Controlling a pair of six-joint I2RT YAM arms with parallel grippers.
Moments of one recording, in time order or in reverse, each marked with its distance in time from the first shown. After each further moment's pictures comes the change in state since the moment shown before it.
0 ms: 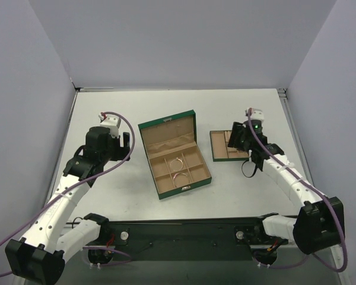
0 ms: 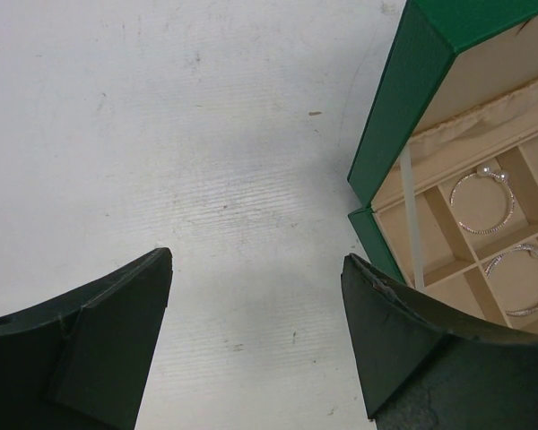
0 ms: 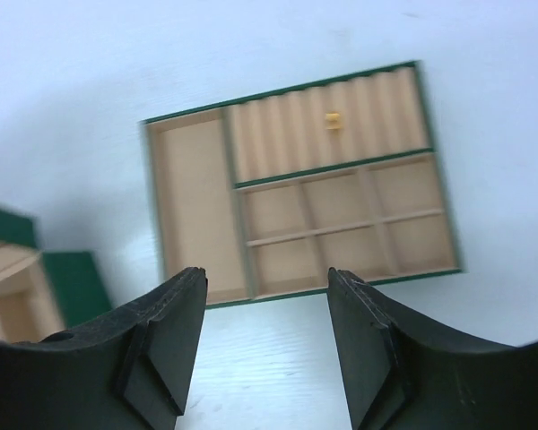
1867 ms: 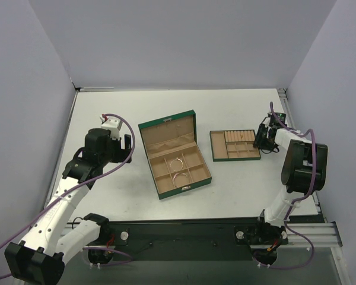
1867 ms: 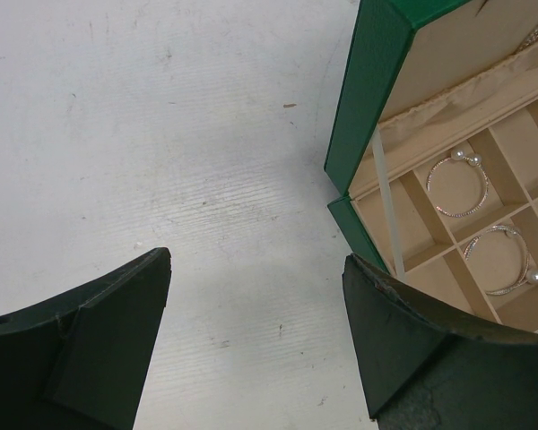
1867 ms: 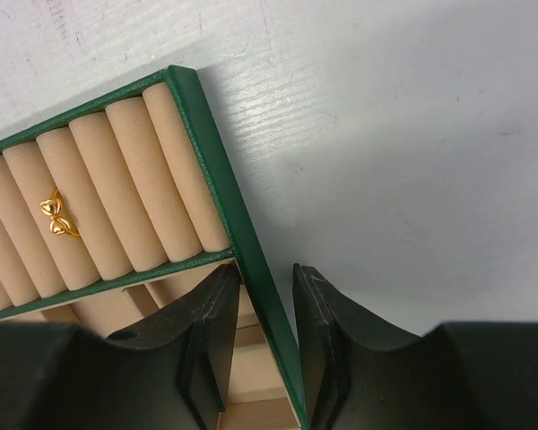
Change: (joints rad) left arm 0.002 -0.026 -0.018 0.001 0.069 0.005; right arm -0.486 0.592 0.241 -0.022 -0.278 -0.171
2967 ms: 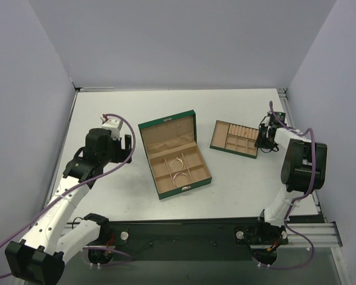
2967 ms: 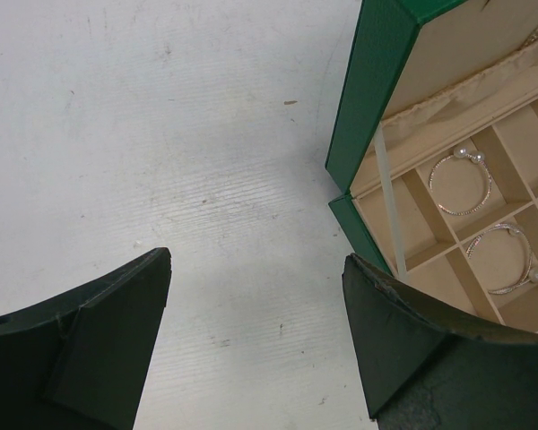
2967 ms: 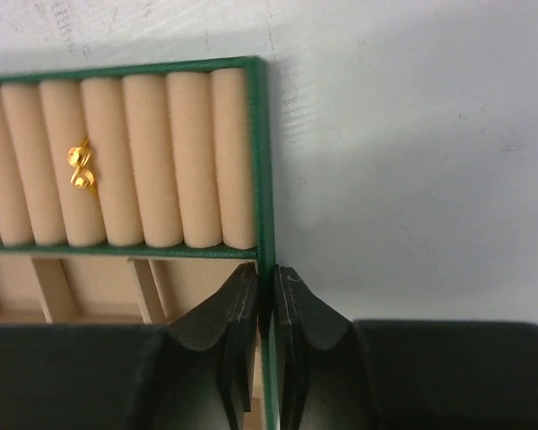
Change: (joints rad) left arm 0.000 0.008 -0.002 0.000 0.000 0.001; right arm 0.005 0.014 0.014 0.008 0.003 0.000
